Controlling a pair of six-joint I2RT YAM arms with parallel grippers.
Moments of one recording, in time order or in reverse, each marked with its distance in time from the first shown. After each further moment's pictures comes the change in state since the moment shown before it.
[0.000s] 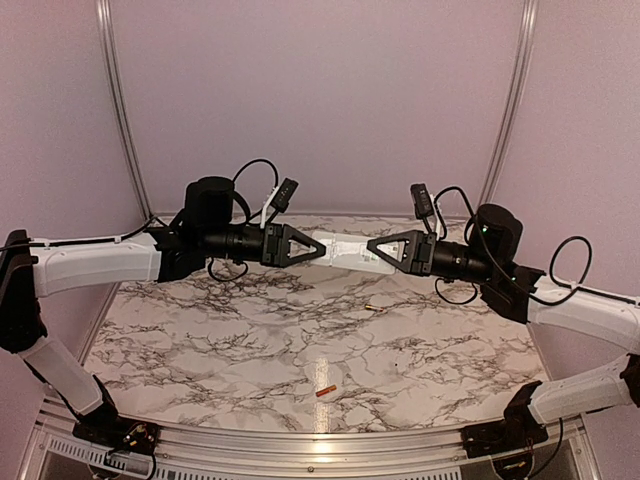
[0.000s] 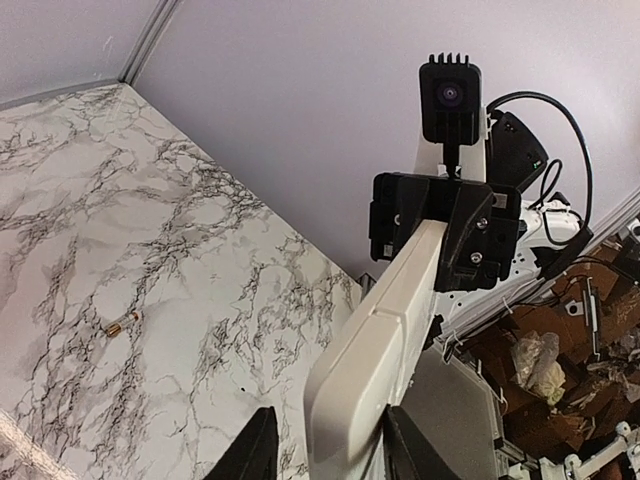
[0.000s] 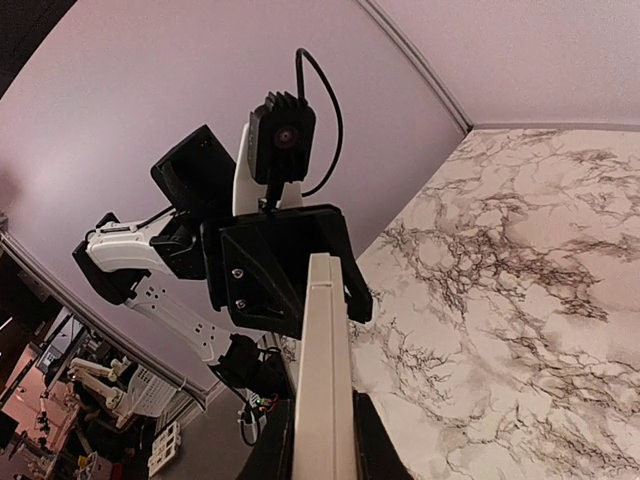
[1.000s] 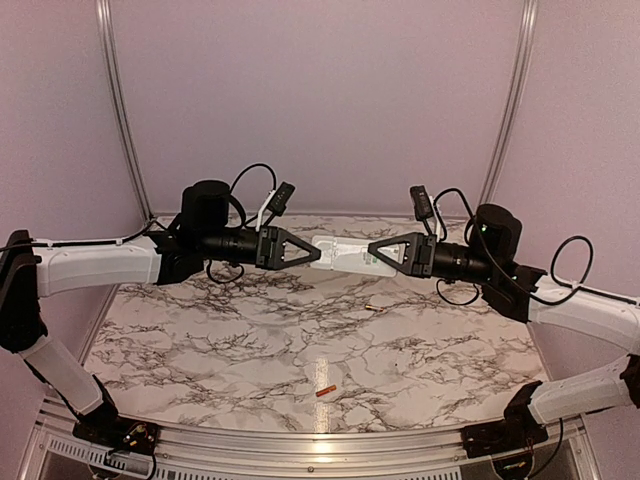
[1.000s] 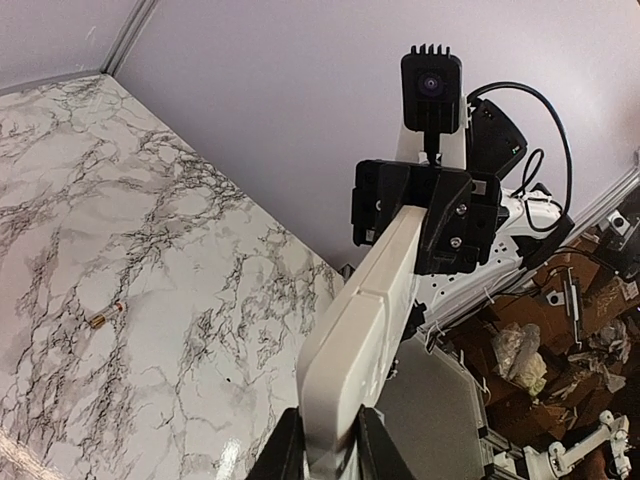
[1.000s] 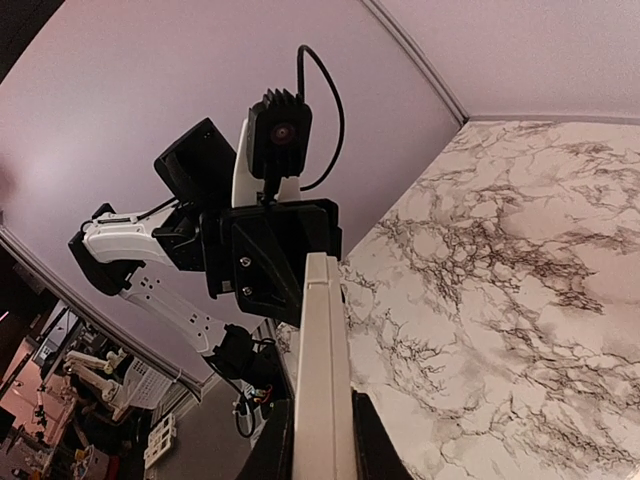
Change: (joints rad) left arm 0.024 -0.001 -0.035 0.048 0.076 -0.025; right arm -0.018 -0.002 0.001 -0.048 -0.002 -0.036
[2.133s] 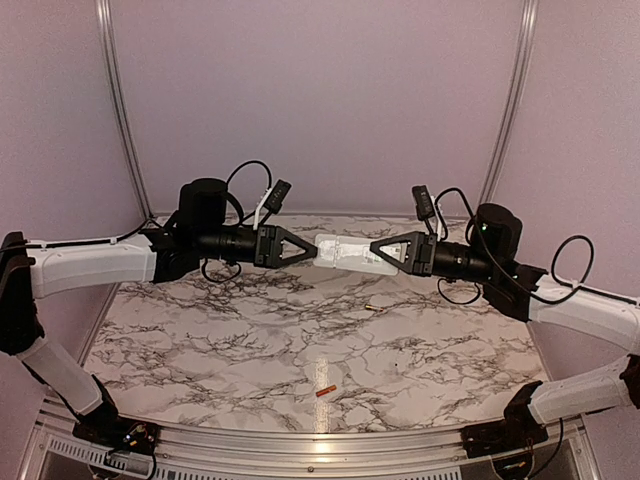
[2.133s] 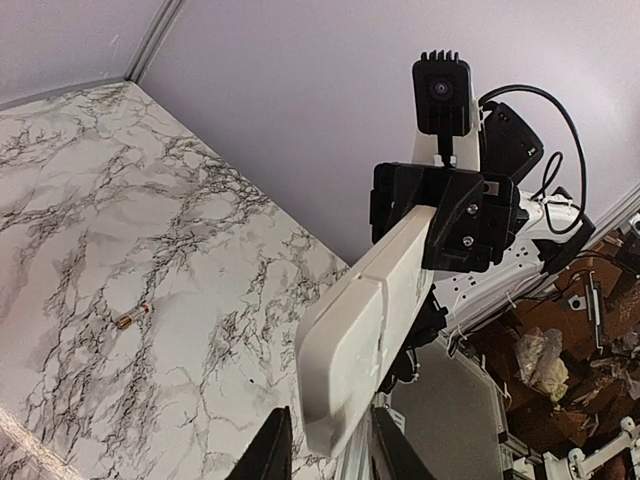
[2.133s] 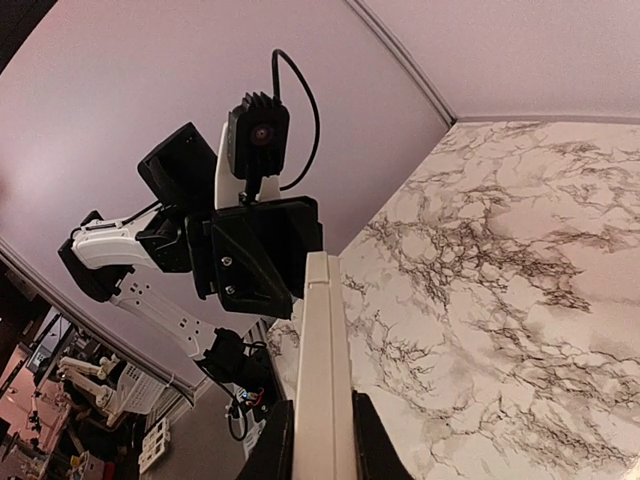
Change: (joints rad) left arm -0.004 -0.023 0.001 -0.051 -0.042 0.050; right arm -0.006 -0.002 0.002 -0.011 -0.006 -0.003
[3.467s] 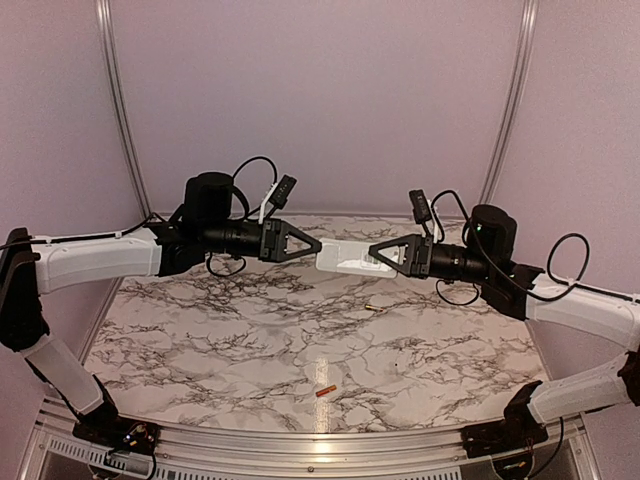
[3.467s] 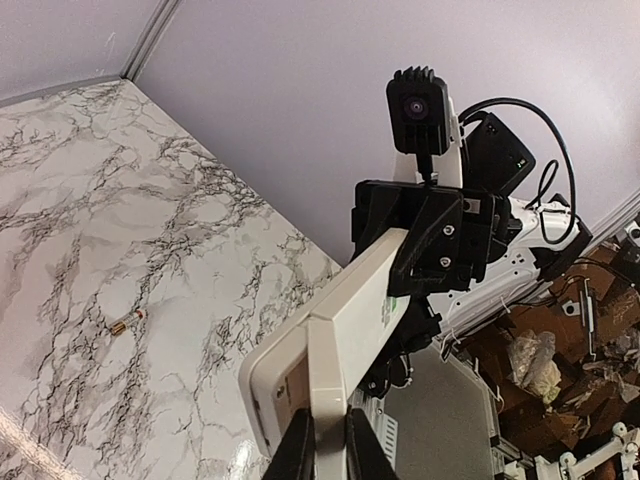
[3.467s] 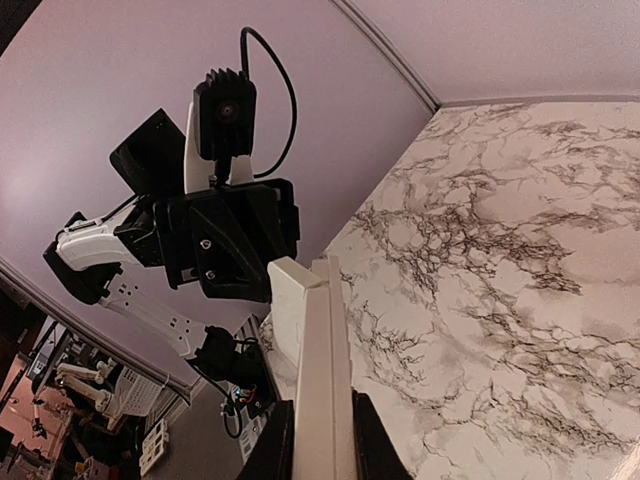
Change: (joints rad) left arm 0.002 0.038 0.064 -0.028 0.008 -0.019; right arm -0.019 0.026 0.000 -0.024 0.005 0.006
